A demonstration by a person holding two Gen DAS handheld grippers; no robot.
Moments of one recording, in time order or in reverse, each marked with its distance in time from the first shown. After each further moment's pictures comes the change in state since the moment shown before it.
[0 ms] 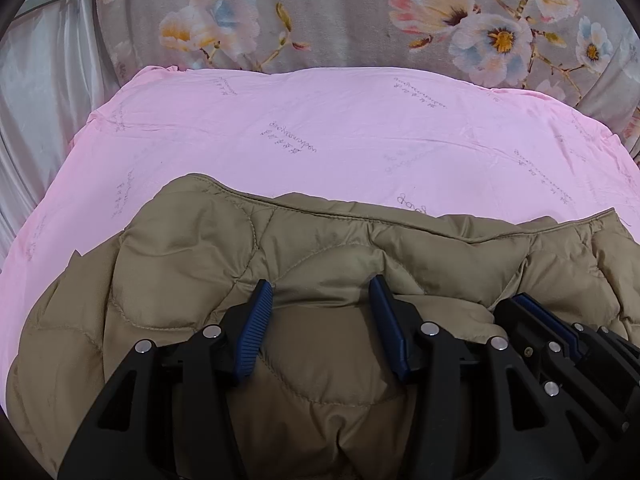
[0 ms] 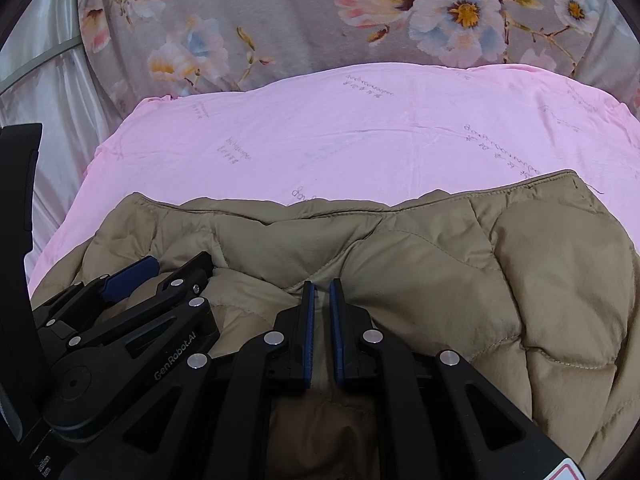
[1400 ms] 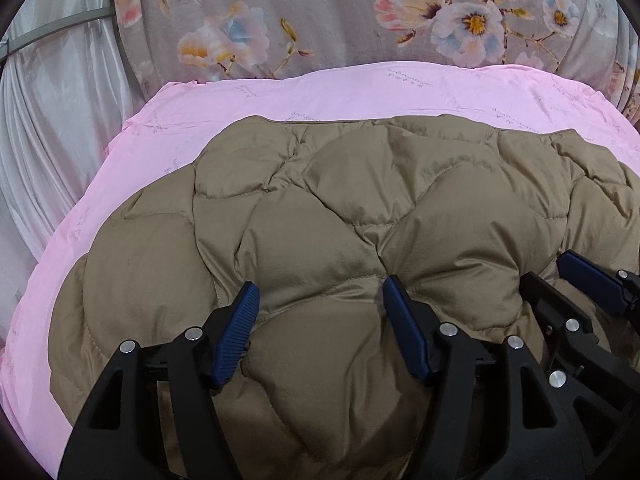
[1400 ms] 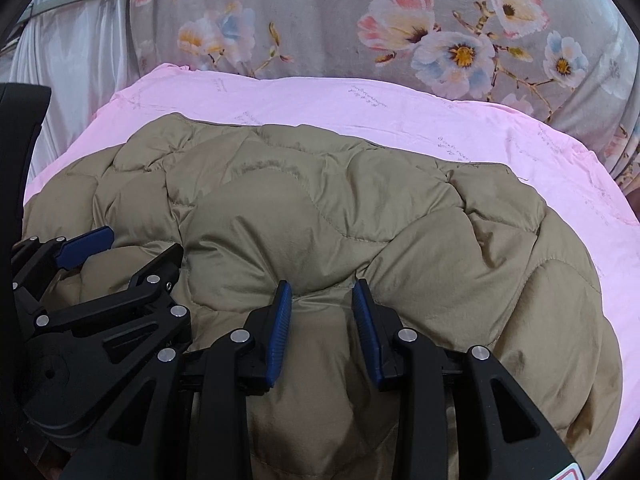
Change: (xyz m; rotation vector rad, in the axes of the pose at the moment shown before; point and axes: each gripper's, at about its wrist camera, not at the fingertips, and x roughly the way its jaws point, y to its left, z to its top) left arm -0.064 0.008 -0.073 0.099 -0.039 0.081; right arm -0.061 0.030 -0.071 -0.186 -0.046 -0.161
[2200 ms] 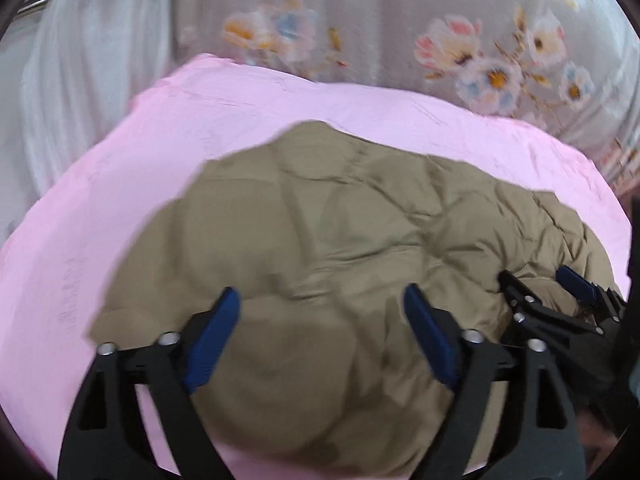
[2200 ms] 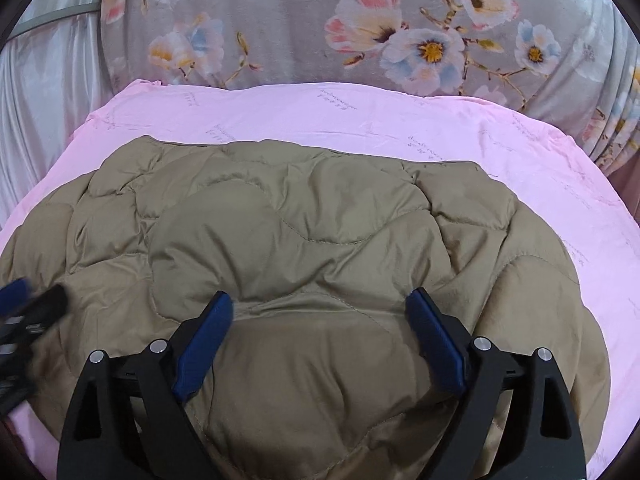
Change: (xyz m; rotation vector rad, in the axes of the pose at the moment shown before) left arm -0.062 0.089 -0.026 -0.244 -0.020 -0.092; right arm 0.001 -0.011 0.001 0.069 -0.026 -0.080
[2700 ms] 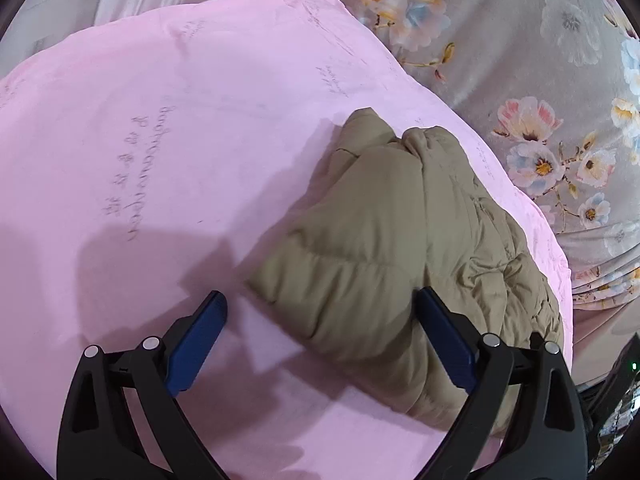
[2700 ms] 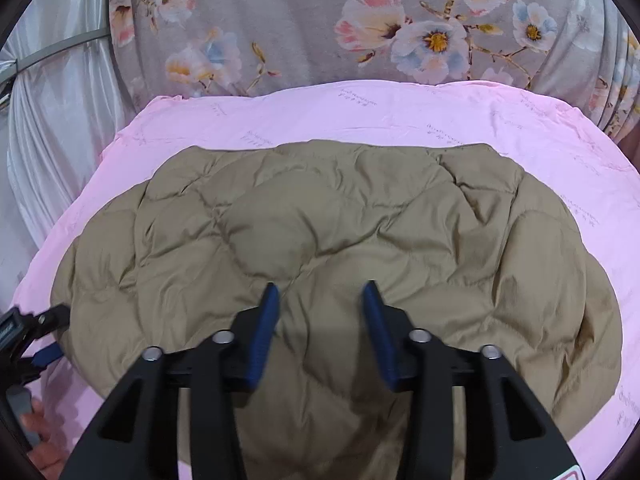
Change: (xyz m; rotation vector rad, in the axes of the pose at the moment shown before) left arm 0.020 0.133 -0.026 -0.450 0.176 -0.177; right arm -0.044 0.015 -0.015 0.108 0.034 0.136
